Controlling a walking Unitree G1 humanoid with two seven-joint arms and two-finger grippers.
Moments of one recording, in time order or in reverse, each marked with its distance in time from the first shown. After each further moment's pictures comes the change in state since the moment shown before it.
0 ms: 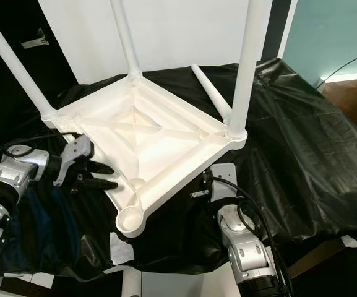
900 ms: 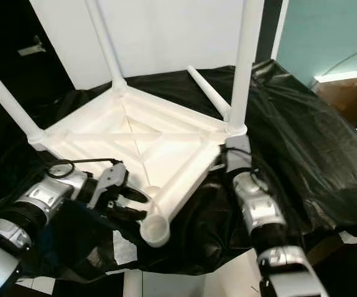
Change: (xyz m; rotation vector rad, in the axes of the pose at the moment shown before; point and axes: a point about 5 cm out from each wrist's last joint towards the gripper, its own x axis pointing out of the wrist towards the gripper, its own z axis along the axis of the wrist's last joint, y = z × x) left arm 0.076 -0.037 0.030 0.113 -0.138 -0.280; right arm 0.061 -0.059 0.023 -0.119 0.051 -0.043
